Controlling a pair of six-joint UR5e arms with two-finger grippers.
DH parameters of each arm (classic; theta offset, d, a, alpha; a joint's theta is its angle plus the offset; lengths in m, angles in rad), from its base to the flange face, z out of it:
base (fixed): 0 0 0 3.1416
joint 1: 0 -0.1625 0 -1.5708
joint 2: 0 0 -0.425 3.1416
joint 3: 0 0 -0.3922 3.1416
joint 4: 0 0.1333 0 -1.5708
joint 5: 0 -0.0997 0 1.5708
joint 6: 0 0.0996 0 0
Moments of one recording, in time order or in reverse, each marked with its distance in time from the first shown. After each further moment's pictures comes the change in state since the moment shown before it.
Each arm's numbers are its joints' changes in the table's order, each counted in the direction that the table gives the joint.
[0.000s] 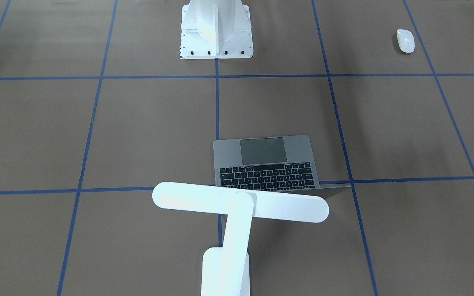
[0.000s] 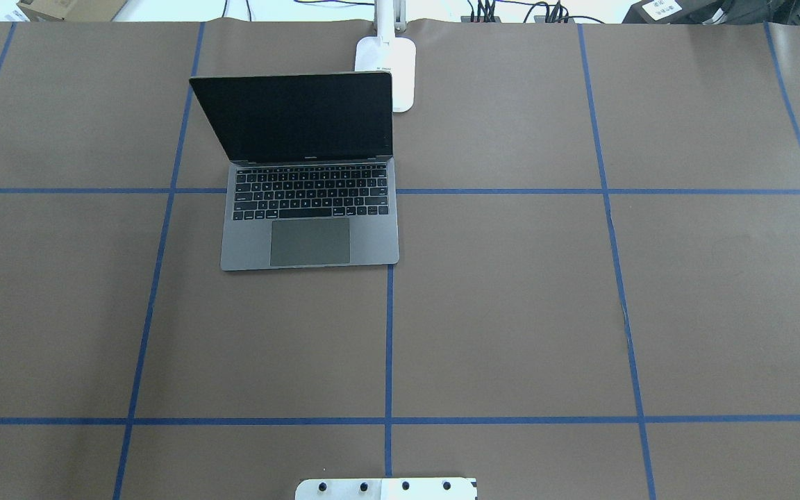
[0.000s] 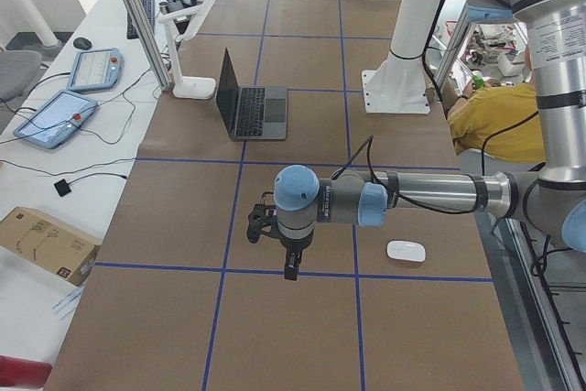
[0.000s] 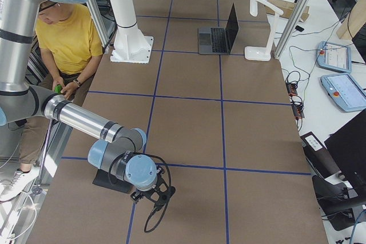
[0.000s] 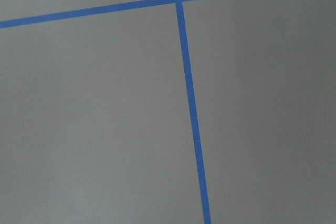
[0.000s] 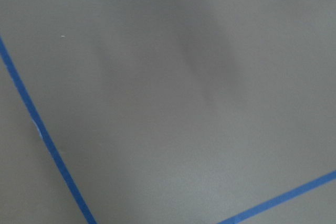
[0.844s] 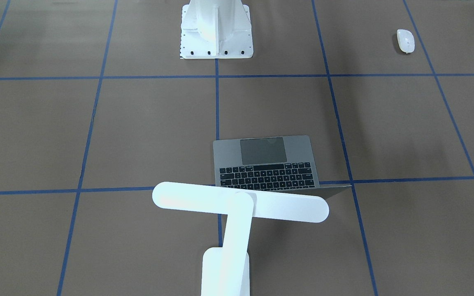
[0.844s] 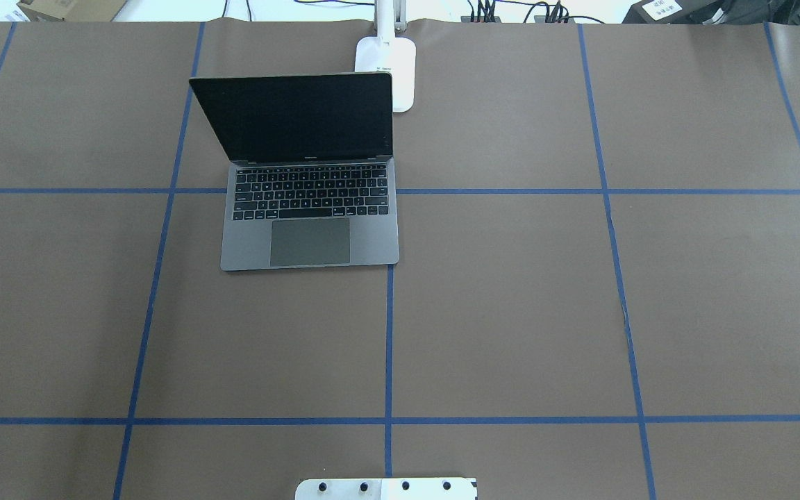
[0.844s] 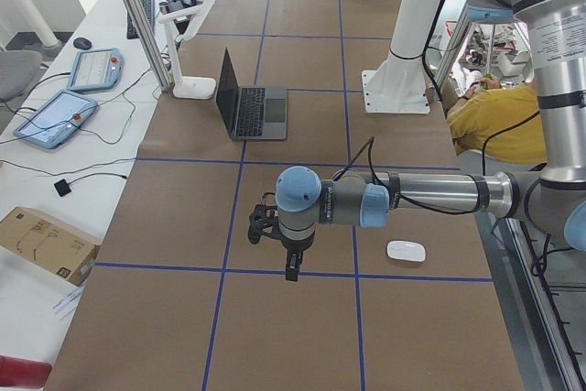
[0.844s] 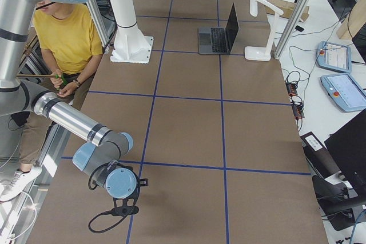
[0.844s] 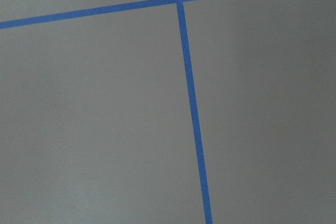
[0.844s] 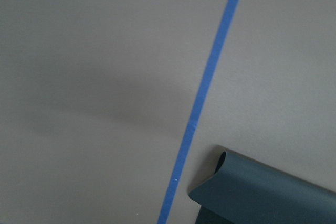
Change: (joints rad) left arm 0.006 0.004 -0.002 -0.007 0.003 0.000; right arm 0.002 -0.089 0.018 -0.163 -0.069 0.488
